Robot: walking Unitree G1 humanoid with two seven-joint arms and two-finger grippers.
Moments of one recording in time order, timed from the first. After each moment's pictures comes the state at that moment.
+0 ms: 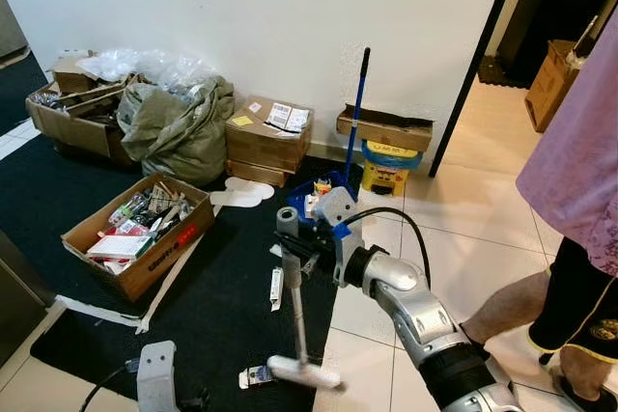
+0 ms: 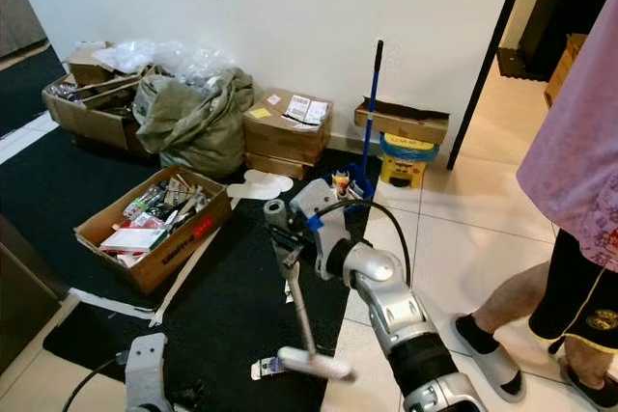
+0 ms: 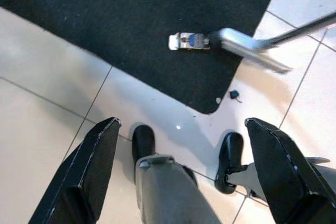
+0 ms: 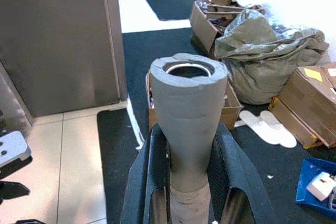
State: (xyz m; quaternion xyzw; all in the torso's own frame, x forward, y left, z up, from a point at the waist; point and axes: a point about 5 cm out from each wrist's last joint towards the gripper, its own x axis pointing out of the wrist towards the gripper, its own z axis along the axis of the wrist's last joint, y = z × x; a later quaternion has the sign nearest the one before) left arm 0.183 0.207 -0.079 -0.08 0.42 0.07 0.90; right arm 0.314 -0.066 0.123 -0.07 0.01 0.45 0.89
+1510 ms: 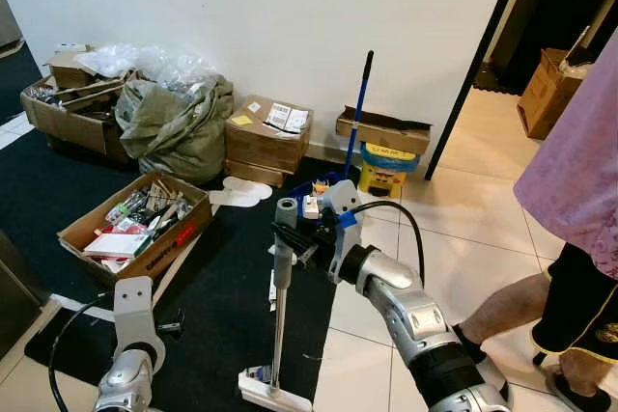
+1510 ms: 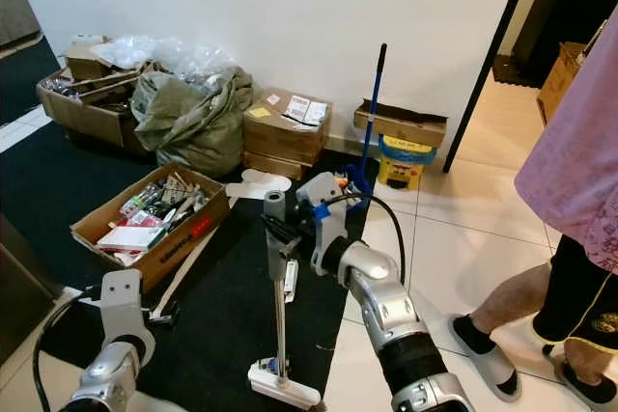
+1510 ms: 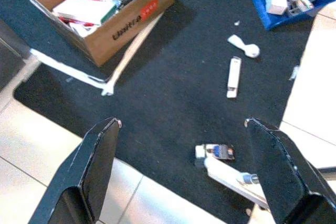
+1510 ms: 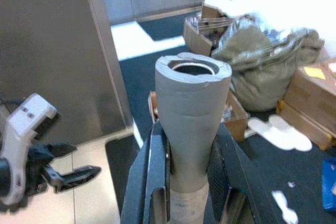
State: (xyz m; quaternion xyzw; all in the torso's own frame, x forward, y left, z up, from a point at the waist) left arm 0.256 0.240 -0.019 -0.02 0.24 0.12 0.96; right arm 0.320 -0.063 0.130 0.01 0.00 0.43 0.90
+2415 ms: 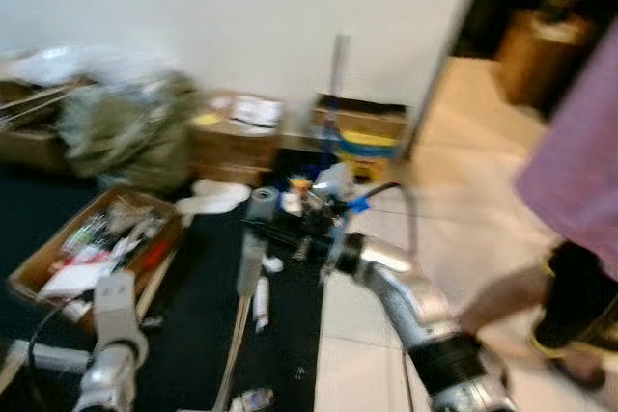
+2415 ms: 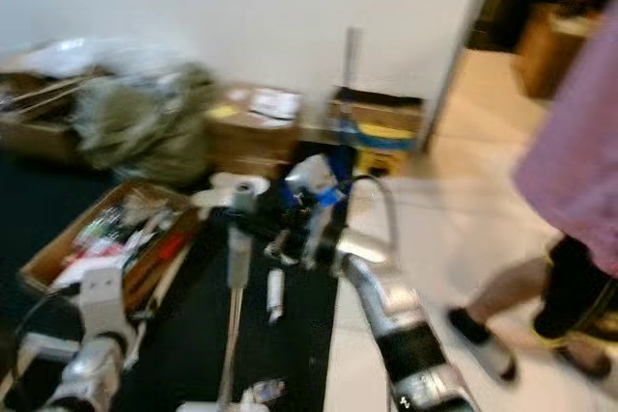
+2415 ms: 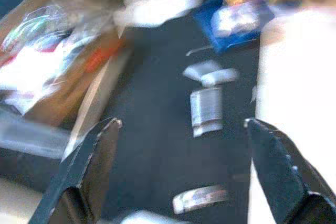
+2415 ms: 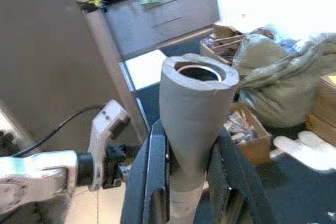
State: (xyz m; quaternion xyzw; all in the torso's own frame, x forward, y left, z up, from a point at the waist) left arm 0.281 0.217 -0.002 -0.01 0.20 0.06 0.98; right arm 0.311 -0.088 0.140 0.09 0.00 0.51 0.85
